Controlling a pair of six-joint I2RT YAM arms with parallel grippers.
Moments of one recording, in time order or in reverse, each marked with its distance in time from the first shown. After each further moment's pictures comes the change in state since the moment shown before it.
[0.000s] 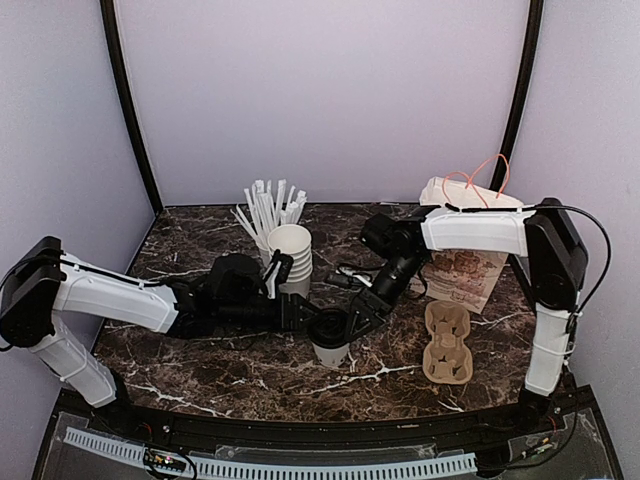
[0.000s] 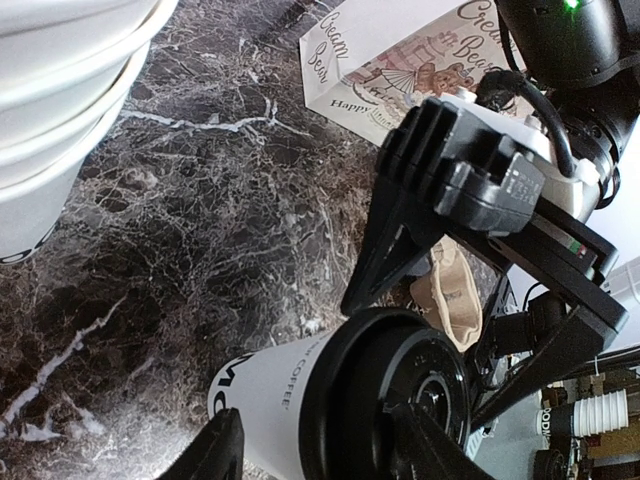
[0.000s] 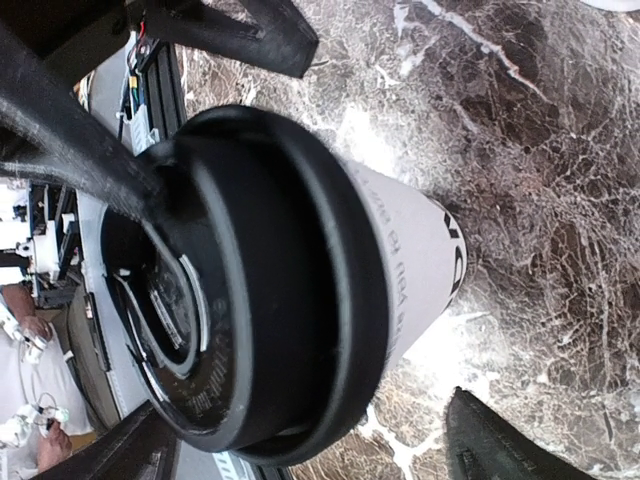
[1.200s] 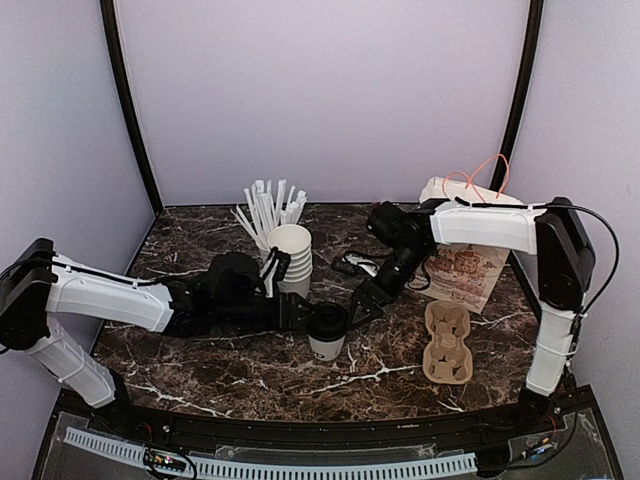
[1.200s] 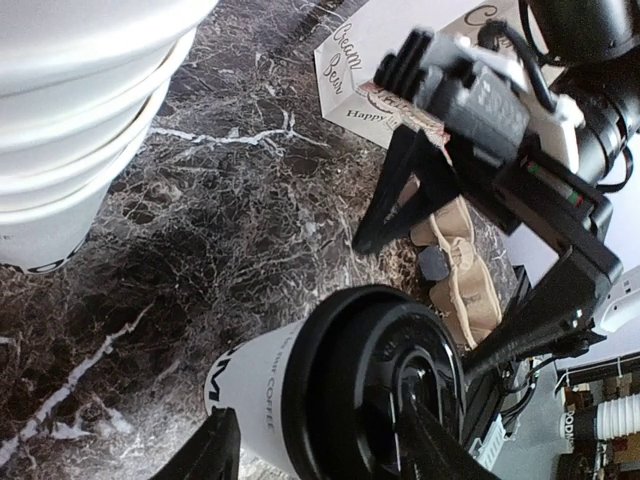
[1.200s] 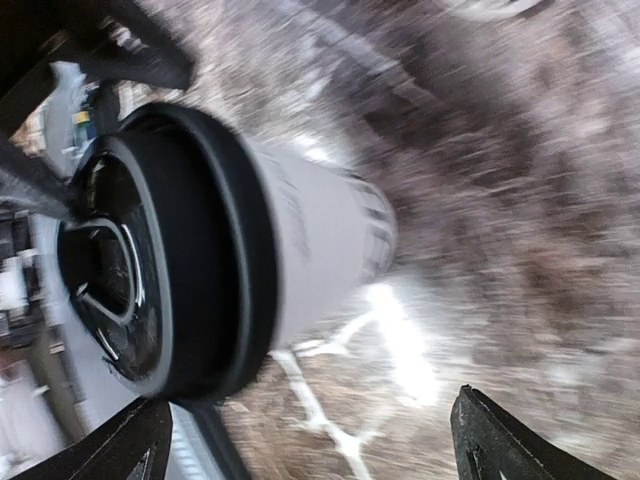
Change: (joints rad) left arm -0.010 -0.029 0.010 -0.053 -0.063 0.043; right arm -0.032 -0.027 -0.003 0.051 0.126 0.062
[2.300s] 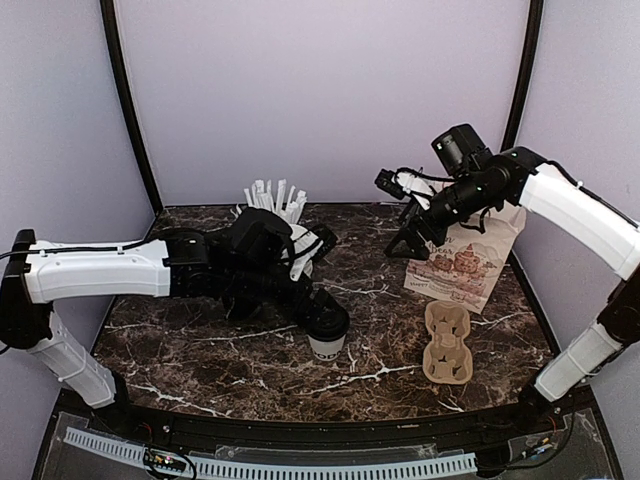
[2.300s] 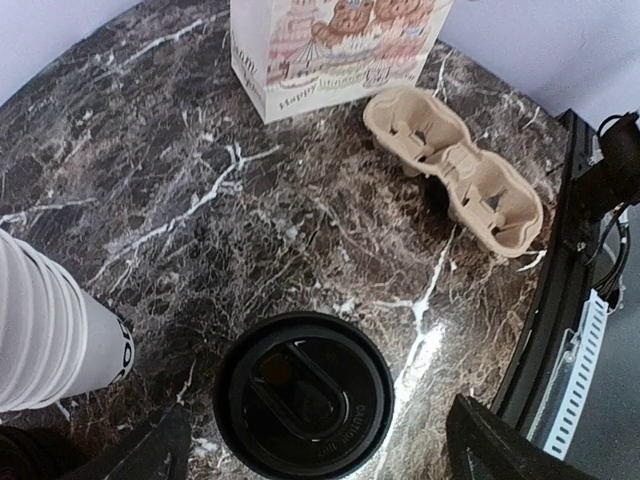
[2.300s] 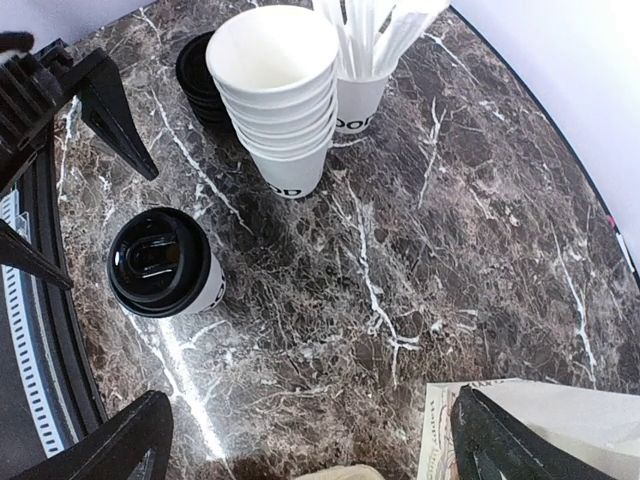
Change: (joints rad) left arm -0.109 0.005 0.445 -0.589 -0.121 0.564; right arm -0.106 -0.406 0.109 -0.008 0.276 -0.226
